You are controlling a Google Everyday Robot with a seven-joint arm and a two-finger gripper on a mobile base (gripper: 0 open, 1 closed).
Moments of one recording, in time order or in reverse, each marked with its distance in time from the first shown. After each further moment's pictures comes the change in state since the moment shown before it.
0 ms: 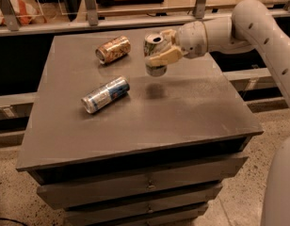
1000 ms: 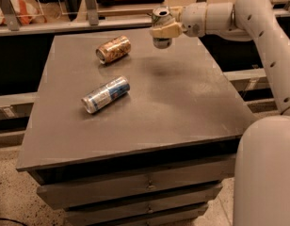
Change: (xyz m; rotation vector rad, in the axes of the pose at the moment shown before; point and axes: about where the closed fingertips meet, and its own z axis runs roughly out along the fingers) arm -0.006 -0.124 -0.033 0.342 -0.002 -0.031
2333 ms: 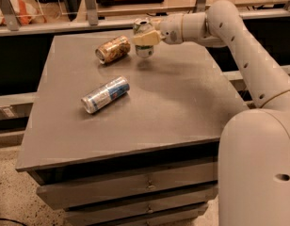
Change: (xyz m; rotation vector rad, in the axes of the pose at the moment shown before) arm 0.026 0.011 0.072 -0.043 0.018 0.154
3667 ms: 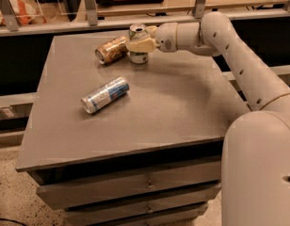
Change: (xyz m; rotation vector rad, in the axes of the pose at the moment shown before) arm 0.022 0.011 0.017 -0.019 -0.025 0.022
